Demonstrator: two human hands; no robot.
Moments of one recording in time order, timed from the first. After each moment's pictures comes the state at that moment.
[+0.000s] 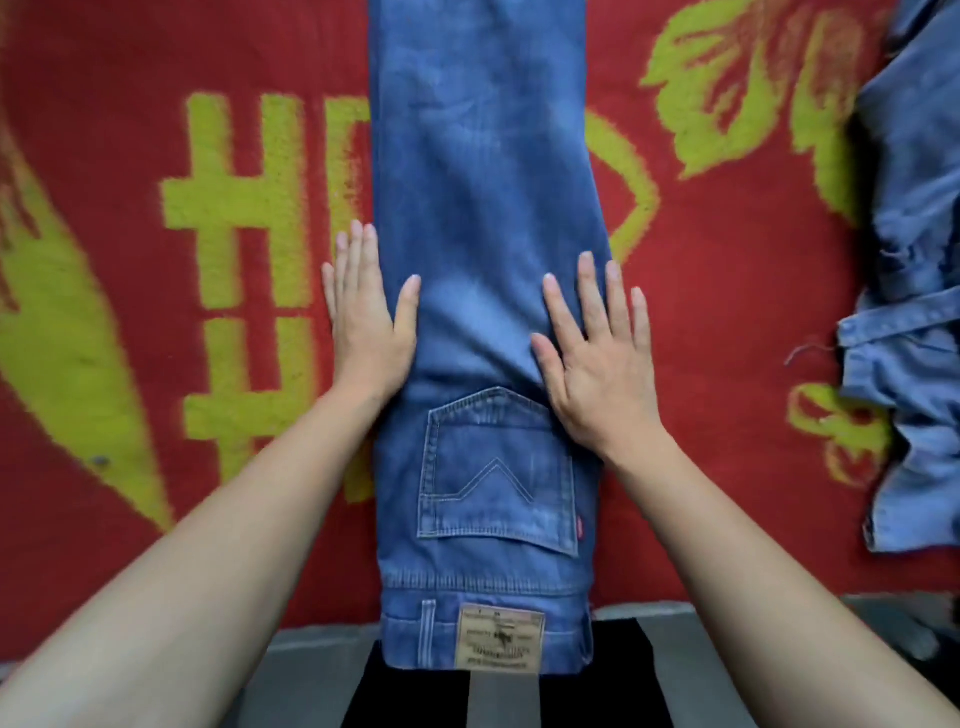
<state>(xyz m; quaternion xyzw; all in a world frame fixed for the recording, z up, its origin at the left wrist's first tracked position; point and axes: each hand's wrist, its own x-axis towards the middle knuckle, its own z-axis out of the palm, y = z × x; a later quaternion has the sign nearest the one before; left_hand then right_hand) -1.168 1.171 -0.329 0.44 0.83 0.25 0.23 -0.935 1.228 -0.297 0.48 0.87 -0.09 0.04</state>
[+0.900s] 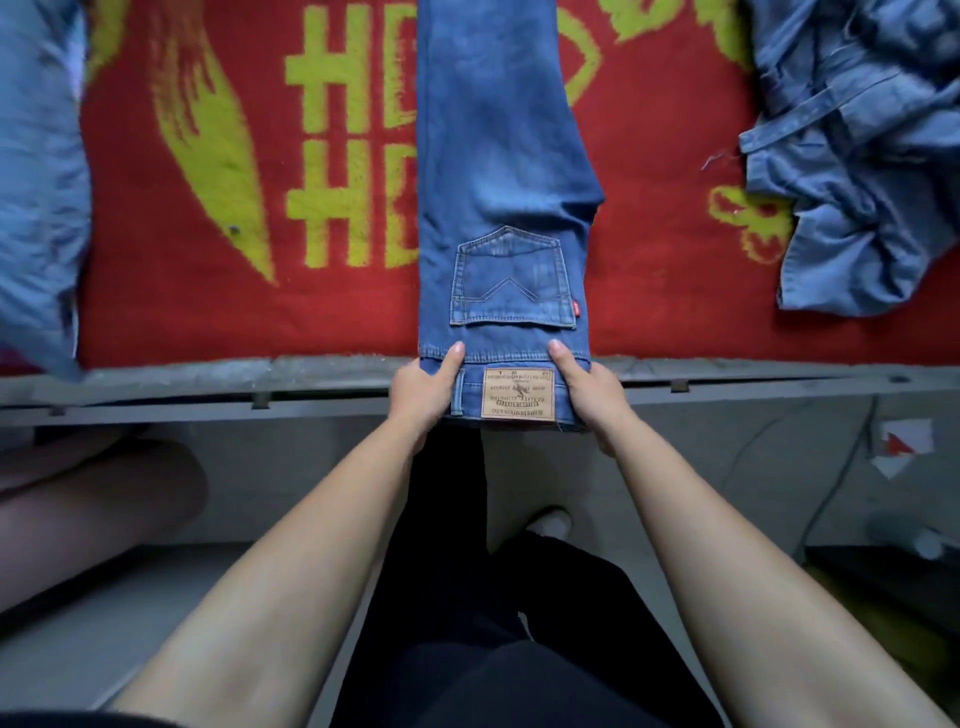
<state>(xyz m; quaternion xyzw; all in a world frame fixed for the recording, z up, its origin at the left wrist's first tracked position) -0.990 0.873 -0.207 0.16 0.84 0.23 0.46 -0.791 0.961 -0.210 0.68 0.44 -0.59 0.01</state>
